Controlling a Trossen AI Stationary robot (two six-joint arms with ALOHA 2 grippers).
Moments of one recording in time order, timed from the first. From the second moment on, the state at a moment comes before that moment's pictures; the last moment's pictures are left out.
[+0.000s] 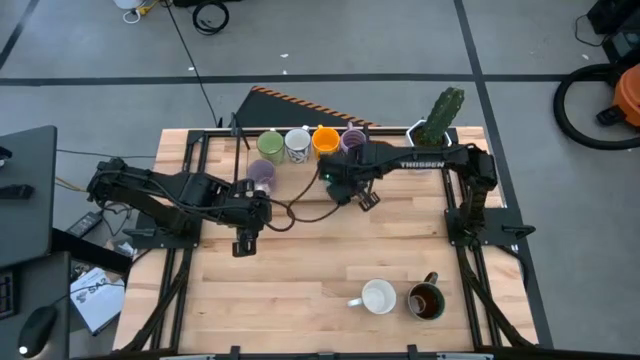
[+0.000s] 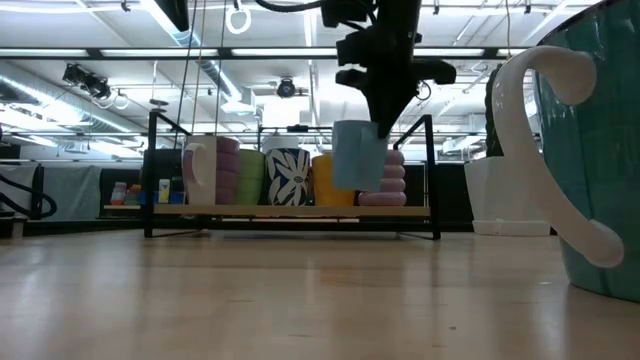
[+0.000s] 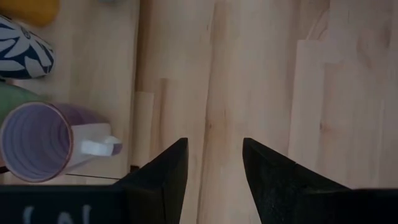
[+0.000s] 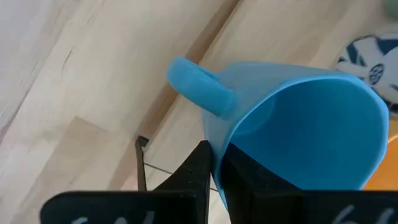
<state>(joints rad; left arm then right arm) -0.27 1.39 1.49 -1.28 -0.23 -0.30 -0.12 1.87 1.71 -1.20 0.22 -0.77</state>
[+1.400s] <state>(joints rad) -0.27 1.39 1.49 -1.37 -0.23 -0.35 -0.21 1.91 1.71 -1.26 0.27 -0.75</state>
